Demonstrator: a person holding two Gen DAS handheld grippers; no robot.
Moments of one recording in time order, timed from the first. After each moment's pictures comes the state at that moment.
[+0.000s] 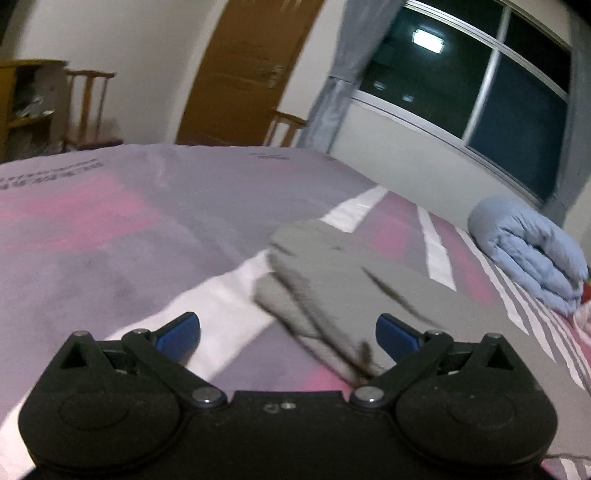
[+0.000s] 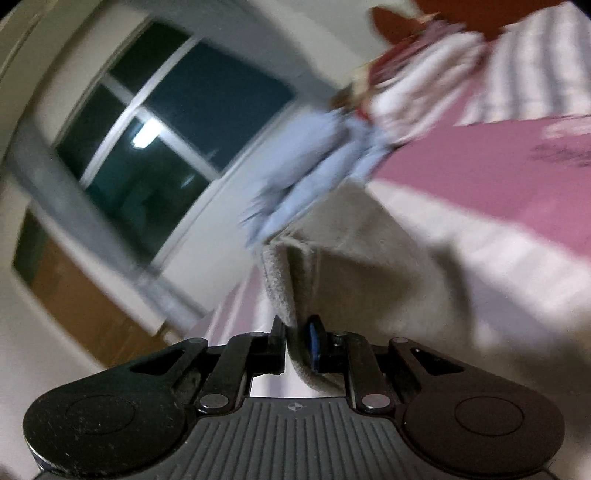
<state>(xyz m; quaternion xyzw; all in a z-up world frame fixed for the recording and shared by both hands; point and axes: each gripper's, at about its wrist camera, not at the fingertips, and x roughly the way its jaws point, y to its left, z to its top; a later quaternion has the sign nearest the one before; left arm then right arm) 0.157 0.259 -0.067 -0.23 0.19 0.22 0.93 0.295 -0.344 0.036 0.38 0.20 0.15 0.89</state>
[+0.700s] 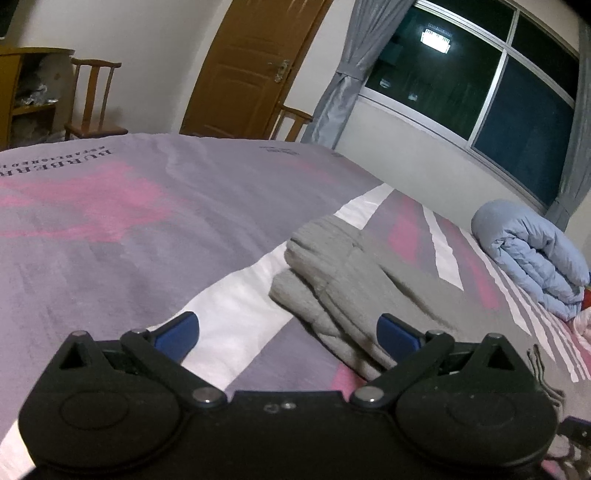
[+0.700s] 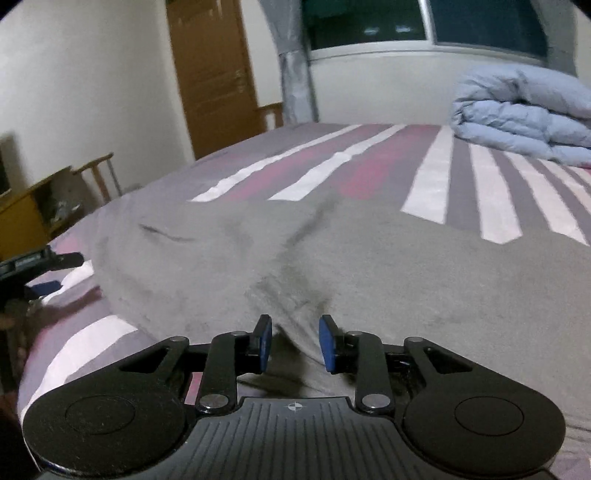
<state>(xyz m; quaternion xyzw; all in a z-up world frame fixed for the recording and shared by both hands) 0.155 0.272 -0.076 -0.24 0.20 0.21 0.93 0.243 -0.089 -0.057 -0.01 0.30 0.35 0.89</state>
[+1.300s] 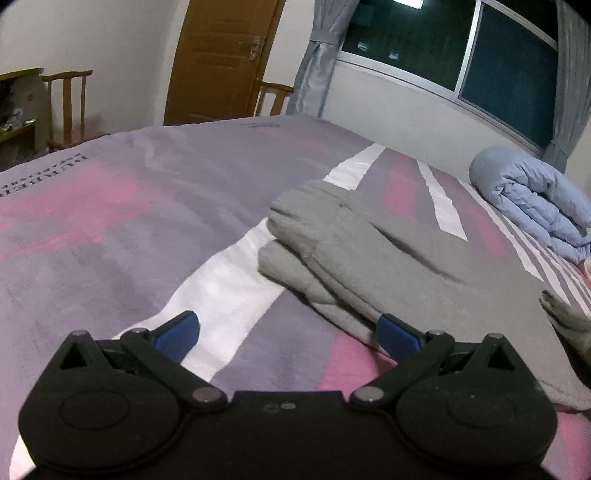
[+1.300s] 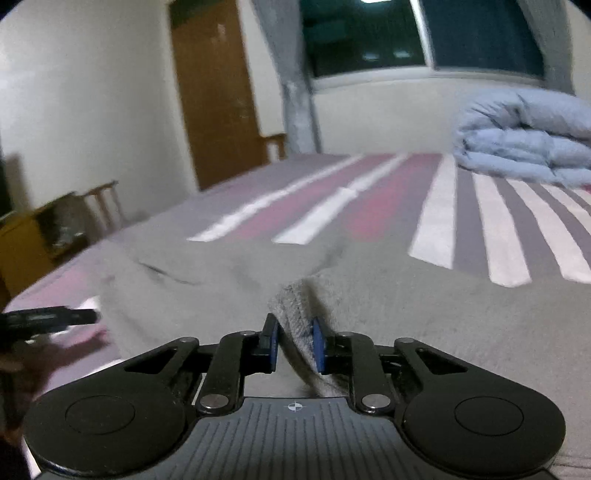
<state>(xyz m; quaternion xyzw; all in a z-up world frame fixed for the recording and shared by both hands) 0.172 0.260 -0.078 -0.17 0.26 0.20 0.93 0.249 -0.087 -0.047 0.01 0.27 0.37 0.89</state>
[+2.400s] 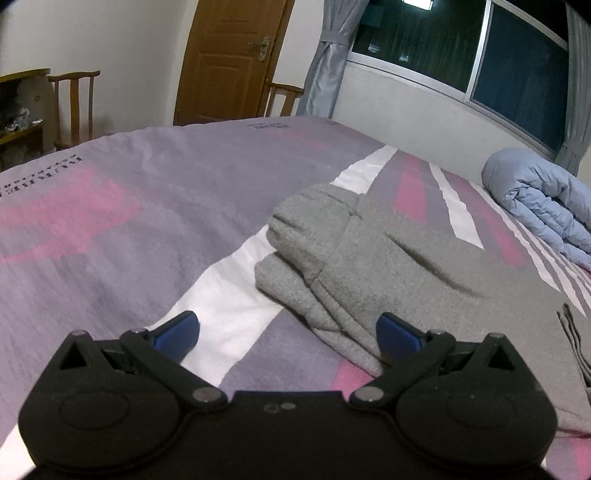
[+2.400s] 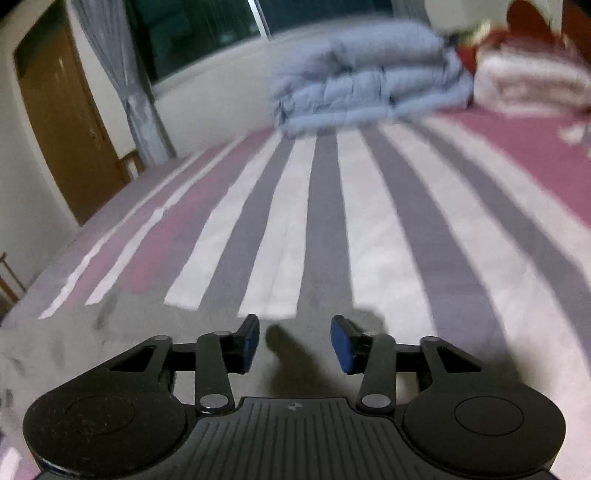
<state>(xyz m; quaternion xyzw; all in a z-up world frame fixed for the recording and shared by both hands) 0.192 0.263 -0.080 -0.18 0.26 0.22 0.93 0.387 -0.248 -0.051 0.10 0.35 0.16 0.92</state>
